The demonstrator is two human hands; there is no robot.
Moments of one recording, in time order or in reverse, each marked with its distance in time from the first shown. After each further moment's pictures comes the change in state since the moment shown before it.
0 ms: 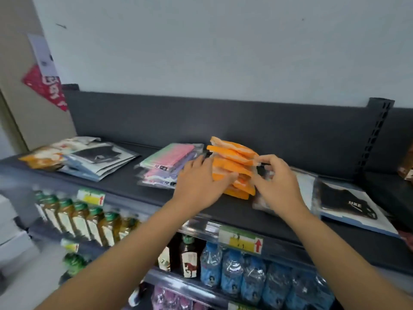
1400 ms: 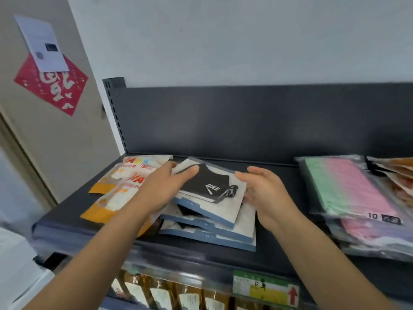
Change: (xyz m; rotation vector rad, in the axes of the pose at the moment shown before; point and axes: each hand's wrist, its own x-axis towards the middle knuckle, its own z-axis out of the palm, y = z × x) left_hand 0.158 -0.479 -0.136 -0.375 -0.151 -0.301; right_hand 0.119 -0.185 0.438 0.862 -0.104 0.716
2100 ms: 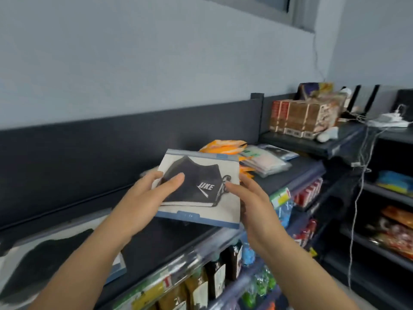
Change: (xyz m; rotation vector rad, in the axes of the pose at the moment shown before) left_hand -0.089 0.138 0.076 -0.345 -0.654 0.506; right_hand -0.187 -0.023 -0.114 0.081 0.637 -0.472
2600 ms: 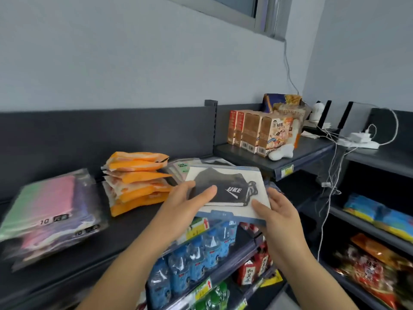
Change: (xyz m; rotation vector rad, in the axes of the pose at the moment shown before) left_hand 0.071 0.097 0.298 -0.119 -0.160 0.068; right_hand 0.085 -0.071 -0.284 -0.055 0.226 -0.086
